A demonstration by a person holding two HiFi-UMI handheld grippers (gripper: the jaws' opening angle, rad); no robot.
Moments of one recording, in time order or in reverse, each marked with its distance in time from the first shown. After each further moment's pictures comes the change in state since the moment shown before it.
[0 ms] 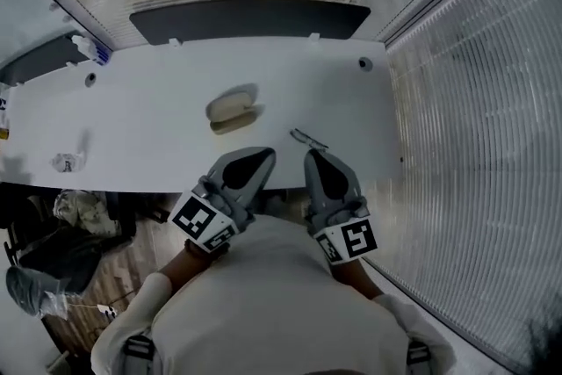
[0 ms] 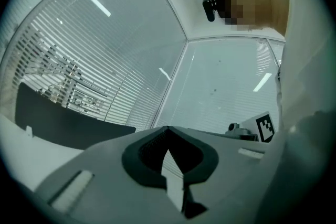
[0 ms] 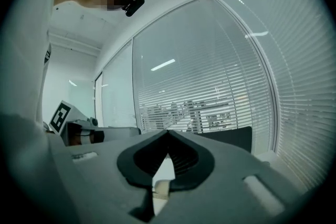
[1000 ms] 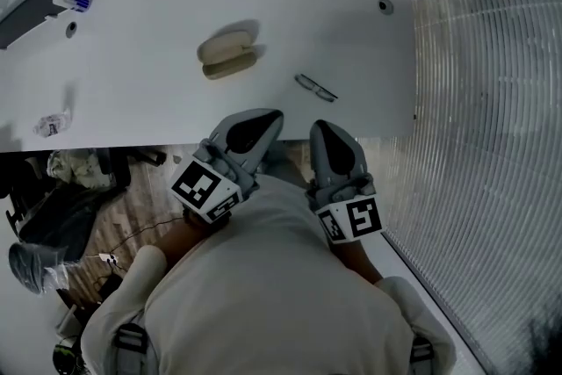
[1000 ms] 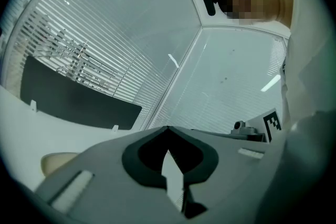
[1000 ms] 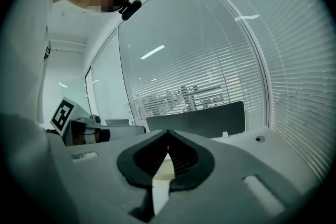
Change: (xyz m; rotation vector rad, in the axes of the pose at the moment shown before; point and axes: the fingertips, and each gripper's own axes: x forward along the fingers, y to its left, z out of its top) left arm 0.013 0.023 -0.077 -0.121 0.166 0.058; right arm -0.010 -0.020 -0.077 0.126 0.168 -0.055
